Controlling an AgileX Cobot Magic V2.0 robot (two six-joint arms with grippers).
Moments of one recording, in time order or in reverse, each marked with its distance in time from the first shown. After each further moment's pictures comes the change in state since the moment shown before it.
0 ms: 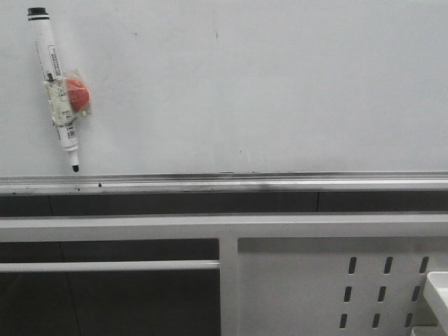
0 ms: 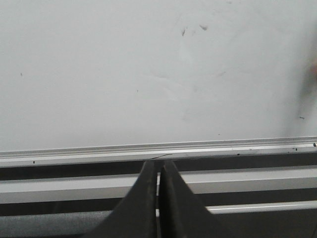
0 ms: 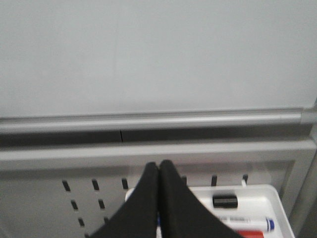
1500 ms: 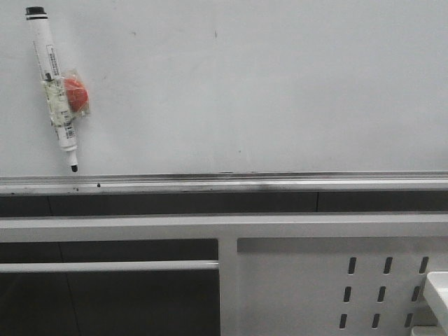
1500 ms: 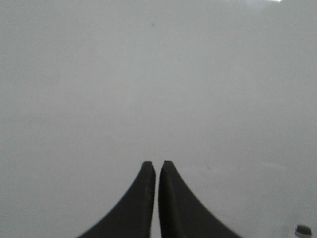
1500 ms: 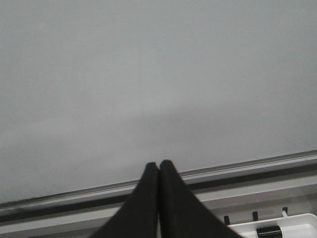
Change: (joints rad) left arm -0.002 0.026 -0.118 -0.198 -0.359 -0.016; right arm 0.000 0.125 -0.230 0.124 0.060 0.085
